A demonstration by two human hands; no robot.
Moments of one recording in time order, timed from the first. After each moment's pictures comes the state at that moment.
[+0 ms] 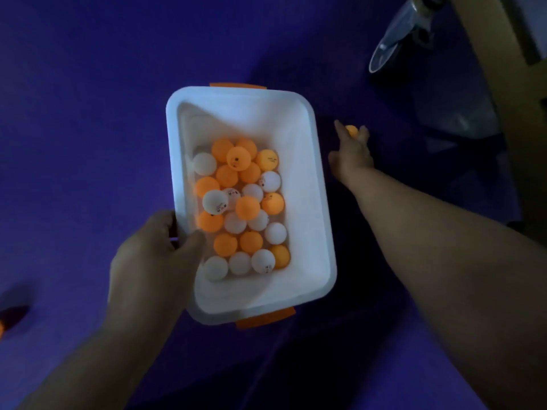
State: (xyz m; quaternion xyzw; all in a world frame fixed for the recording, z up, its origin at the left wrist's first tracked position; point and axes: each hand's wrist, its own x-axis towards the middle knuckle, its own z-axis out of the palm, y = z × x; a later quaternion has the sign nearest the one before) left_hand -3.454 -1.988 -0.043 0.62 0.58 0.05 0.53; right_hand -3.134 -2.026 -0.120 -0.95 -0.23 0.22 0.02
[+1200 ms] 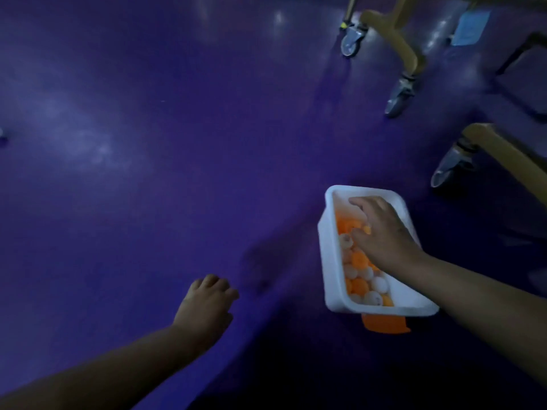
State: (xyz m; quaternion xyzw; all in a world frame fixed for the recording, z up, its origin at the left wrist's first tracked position) left_hand -3.685 -1.947 -0.088 0.93 0.34 -0.05 0.11; right_hand -3.388 -2.022 0.037 -0.82 -0.52 0.15 0.18
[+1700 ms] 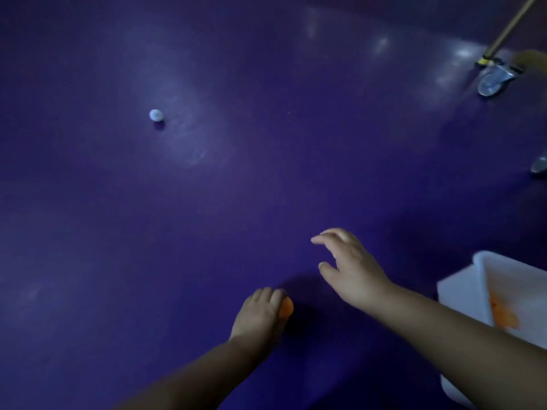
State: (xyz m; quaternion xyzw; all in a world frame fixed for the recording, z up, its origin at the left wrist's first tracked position) left_hand -3.786 -1.904 -0.126 0.81 0.52 0.08 0.25; right_hand -3.605 -1.876 -0.005 -0.66 -0.72 0.20 0.11
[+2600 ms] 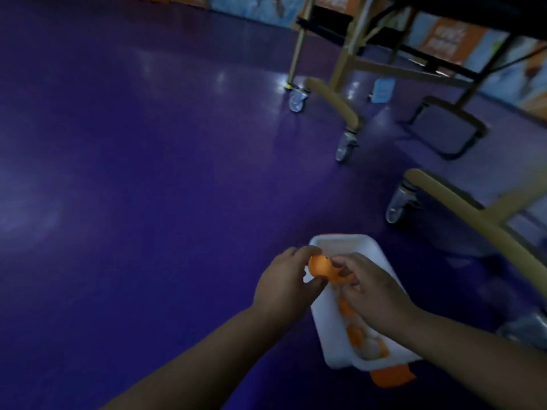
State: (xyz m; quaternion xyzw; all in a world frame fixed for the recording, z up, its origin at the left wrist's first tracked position) left_hand -3.553 -1.896 0.019 0.84 0.25 0.24 0.42; right_hand -3.431 -2.012 0.058 -0.83 -0.50 0.15 0.22
